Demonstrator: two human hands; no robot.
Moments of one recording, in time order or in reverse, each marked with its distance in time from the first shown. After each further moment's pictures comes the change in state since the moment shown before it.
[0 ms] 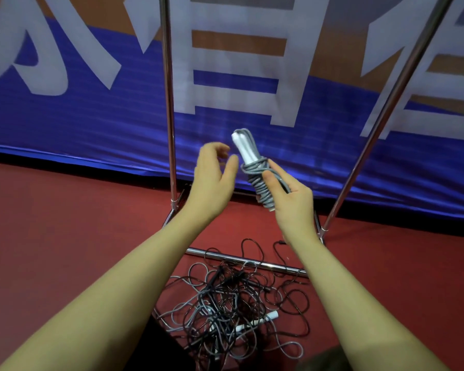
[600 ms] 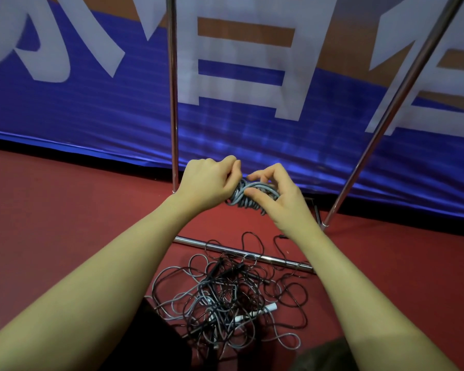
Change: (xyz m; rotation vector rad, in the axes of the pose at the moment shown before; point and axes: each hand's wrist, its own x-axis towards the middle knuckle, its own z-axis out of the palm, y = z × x) left_hand 0.001 -0.022 -0.016 0.696 -0.065 0.467; right_hand -0.010 0.000 -0.006 -0.339 -0.404 -0.174
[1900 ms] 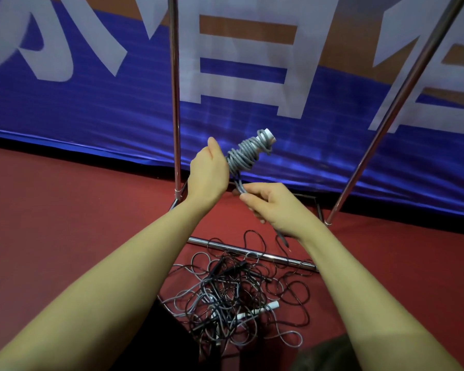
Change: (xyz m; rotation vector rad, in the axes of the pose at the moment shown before) left_hand 0.014 0.016 0.006 -0.527 -0.017 -0.826; right_hand 0.005 -0.002 0.005 -0.043 -0.310 0.164
